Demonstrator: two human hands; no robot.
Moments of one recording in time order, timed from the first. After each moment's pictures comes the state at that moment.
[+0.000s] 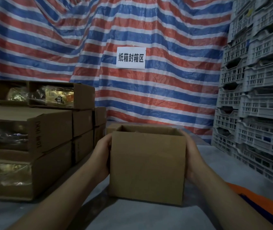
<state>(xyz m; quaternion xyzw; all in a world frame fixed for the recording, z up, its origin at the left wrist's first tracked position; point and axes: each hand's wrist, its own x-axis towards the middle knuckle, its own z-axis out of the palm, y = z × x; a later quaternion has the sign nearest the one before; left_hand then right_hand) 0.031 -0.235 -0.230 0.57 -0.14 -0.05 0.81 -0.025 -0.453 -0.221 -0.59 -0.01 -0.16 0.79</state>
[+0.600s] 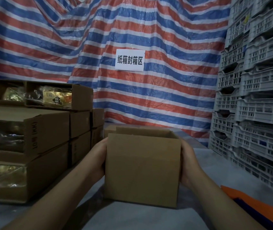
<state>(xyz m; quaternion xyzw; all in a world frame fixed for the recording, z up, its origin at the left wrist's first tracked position) 0.023 -0.234 -0.222 0.60 -0.11 -0.05 0.79 -0.018 -0.450 -0.226 -0.58 0.04 -0.17 0.80</state>
